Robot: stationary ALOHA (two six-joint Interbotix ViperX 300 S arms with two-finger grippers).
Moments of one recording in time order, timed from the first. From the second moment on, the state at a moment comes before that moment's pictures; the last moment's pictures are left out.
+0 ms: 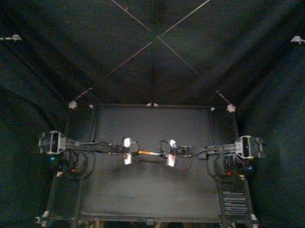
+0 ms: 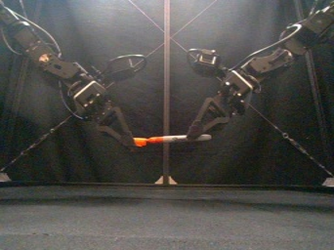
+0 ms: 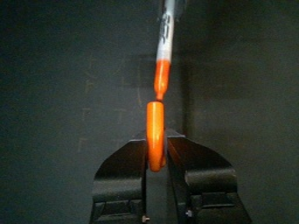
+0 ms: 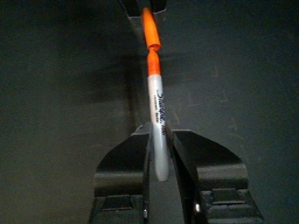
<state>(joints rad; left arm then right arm) 0.16 -0.15 0.89 0.13 -0.07 0.00 -0.13 -0.15 0.83 -0.02 -0.09 0.03</state>
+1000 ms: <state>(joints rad) 0.16 -0.31 0.99 0.13 -0.08 0.00 -0.14 -0.30 0.94 0.00 -0.09 0.03</state>
